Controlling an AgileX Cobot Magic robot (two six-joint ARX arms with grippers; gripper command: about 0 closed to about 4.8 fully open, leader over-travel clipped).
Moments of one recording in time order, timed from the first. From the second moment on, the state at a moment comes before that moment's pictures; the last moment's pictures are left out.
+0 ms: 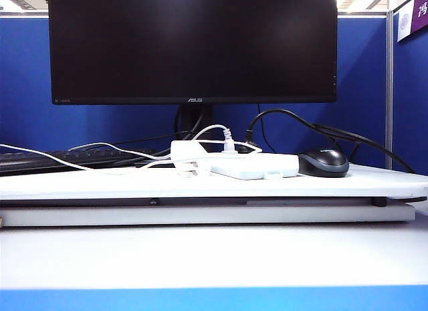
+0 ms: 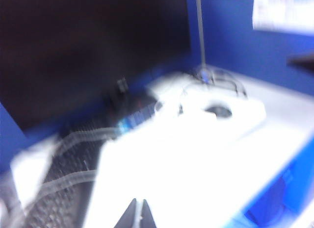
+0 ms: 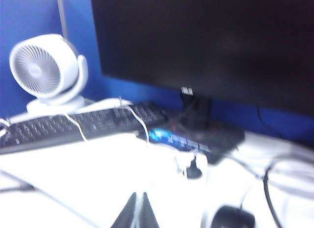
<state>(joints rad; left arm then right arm) -0.49 0.48 1.70 -1.36 0.11 0.26 0.58 0.31 0.50 -0.11 -0.03 0.01</state>
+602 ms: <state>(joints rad) -0.49 0.23 0.59 -0.60 0.16 0.05 0.58 0.13 0.27 -0.25 0.03 0.07</state>
